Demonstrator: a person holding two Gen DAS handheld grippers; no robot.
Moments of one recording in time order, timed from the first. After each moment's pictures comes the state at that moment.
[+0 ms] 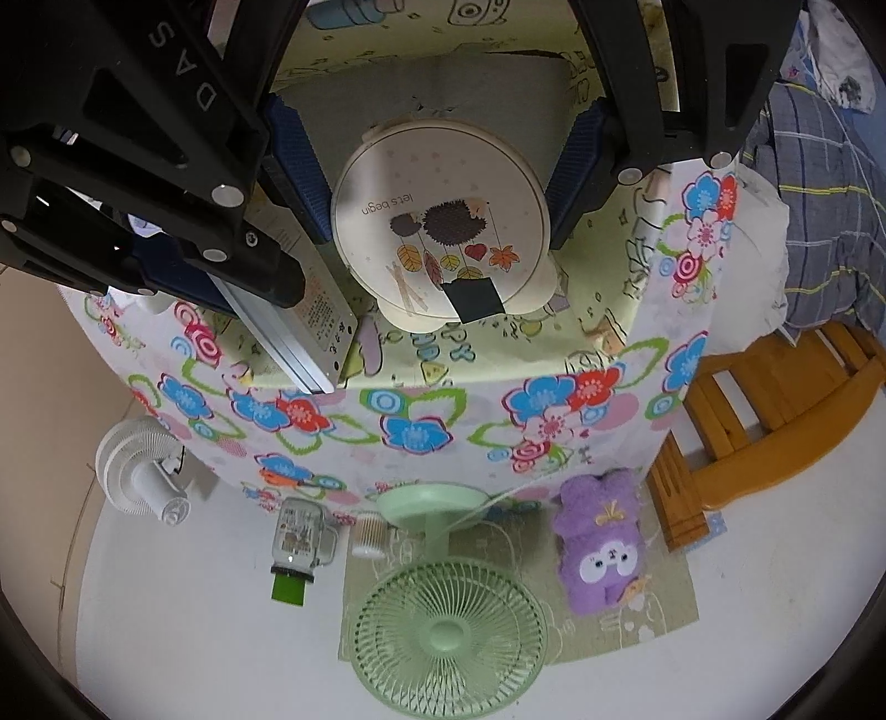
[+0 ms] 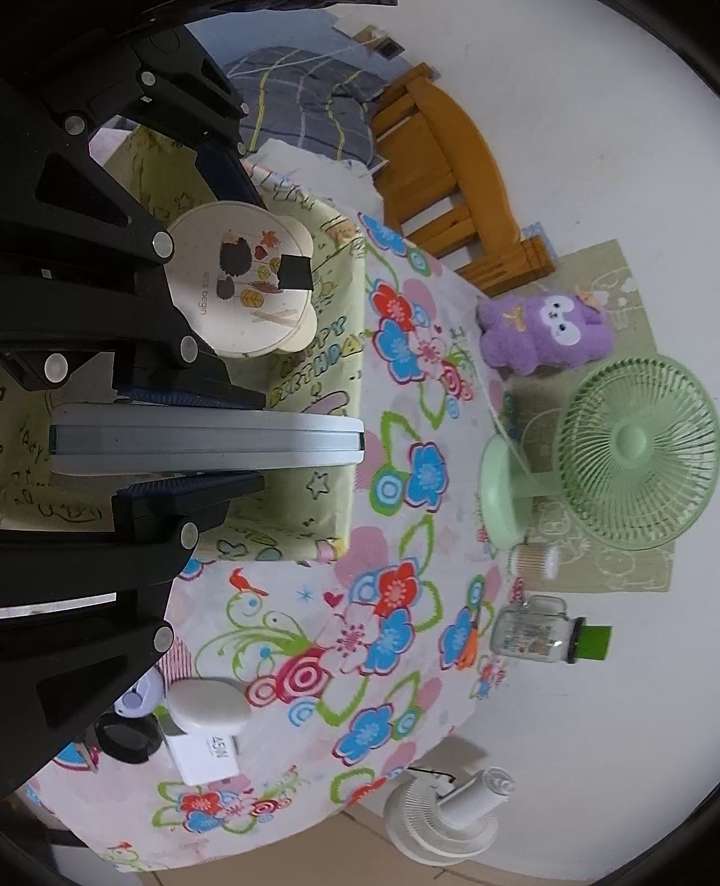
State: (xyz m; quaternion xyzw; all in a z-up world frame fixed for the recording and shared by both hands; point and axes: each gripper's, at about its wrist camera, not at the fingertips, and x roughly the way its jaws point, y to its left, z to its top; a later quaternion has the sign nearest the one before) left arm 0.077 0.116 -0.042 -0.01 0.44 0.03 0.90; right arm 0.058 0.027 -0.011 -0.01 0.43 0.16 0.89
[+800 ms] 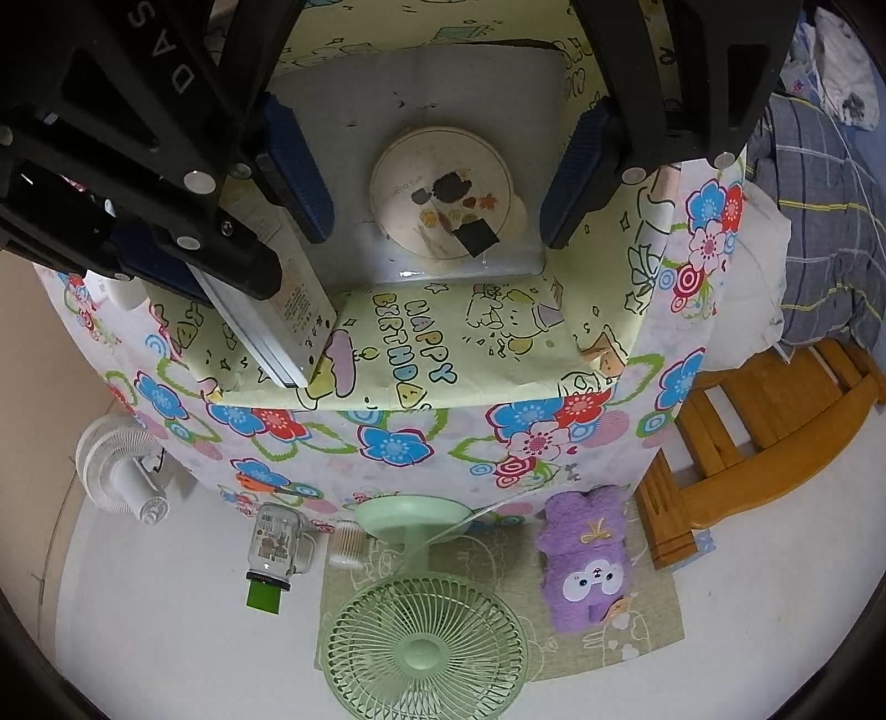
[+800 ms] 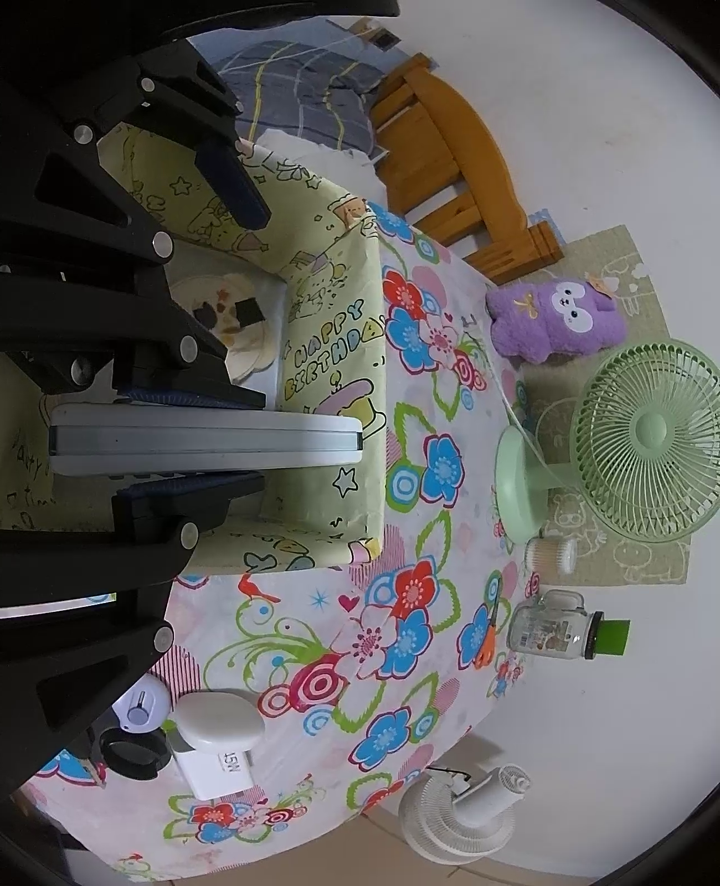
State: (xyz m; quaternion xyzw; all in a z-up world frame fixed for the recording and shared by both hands) left arm 0.084 0.122 -0.053 -0.02 0.44 0.05 0.90; right arm 0.063 0.030 -0.024 -0.01 0.44 0.15 0.89
